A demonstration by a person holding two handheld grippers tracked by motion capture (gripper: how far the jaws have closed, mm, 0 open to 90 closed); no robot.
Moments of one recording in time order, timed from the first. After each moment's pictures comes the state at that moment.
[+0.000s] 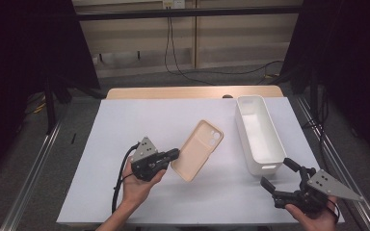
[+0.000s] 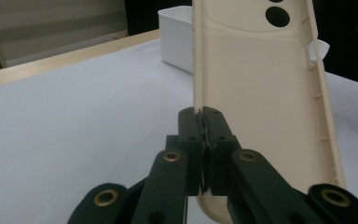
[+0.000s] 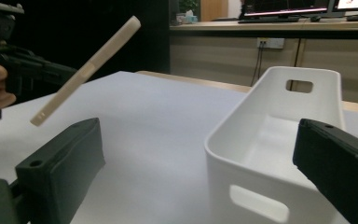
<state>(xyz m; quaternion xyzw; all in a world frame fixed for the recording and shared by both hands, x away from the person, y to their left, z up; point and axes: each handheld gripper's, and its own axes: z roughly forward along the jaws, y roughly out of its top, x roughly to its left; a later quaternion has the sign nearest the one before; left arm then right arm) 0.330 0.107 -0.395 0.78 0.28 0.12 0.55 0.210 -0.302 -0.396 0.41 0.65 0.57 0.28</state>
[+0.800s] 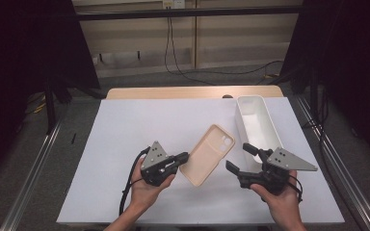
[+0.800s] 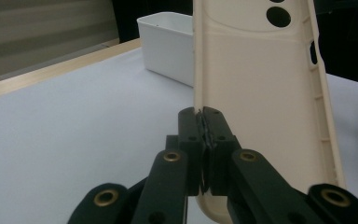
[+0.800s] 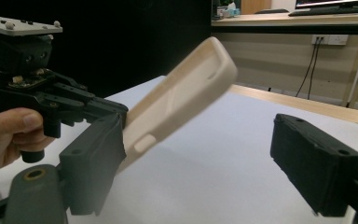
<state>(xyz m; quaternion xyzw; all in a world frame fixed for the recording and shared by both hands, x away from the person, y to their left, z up) 0.318 0.084 -0.394 0.79 0.25 0.13 0.55 0.260 -0.231 -0.373 0.37 0.68 0.59 0.22</state>
